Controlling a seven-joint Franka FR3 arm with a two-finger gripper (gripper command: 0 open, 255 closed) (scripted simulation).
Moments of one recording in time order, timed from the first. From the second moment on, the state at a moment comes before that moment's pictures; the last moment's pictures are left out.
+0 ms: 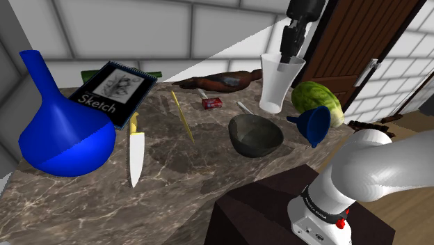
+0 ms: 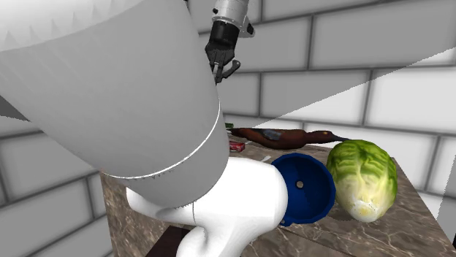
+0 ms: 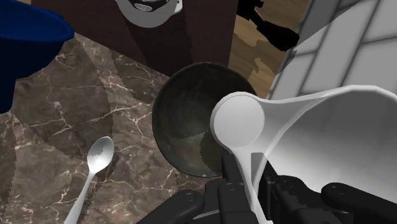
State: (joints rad) arm 0.08 -0.72 -0.02 -2.15 0.25 1.30 -0.11
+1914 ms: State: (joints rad) arm 0.07 -0.80 -0.01 -2.42 0.25 1.49 -0.16
